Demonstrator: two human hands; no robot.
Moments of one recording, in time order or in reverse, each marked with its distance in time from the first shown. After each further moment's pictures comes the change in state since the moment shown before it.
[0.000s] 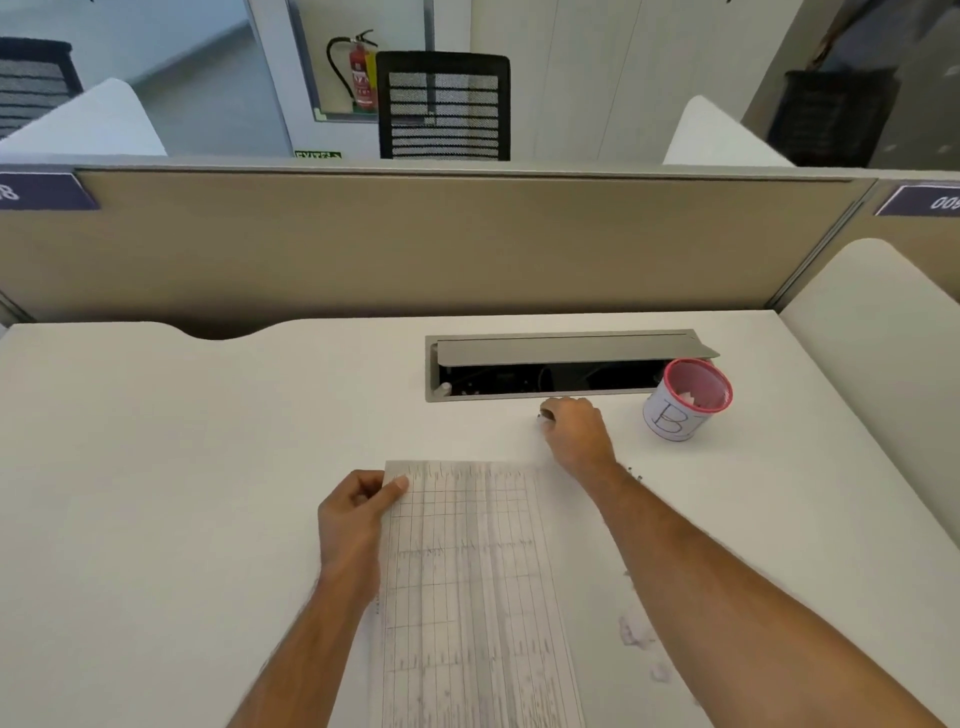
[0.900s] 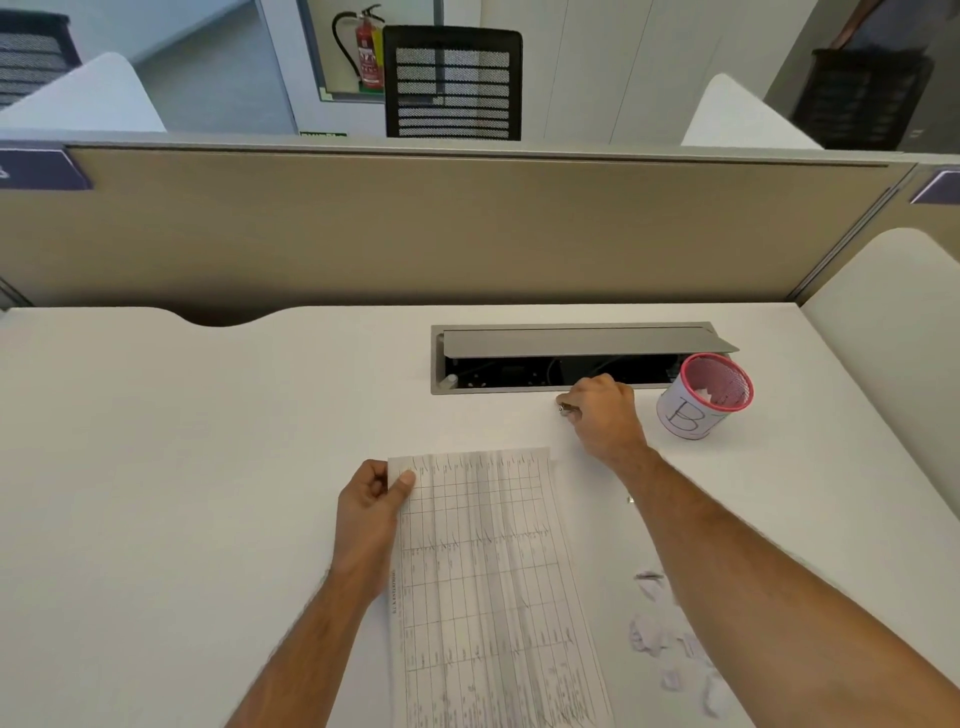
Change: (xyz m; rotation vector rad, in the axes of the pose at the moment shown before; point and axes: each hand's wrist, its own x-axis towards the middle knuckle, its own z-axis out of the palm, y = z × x) left_hand 0.014 -0.013 0.007 0.075 -0.093 0.019; right_hand 0.027 0.042 0.004 -0.216 -0.009 -0.192
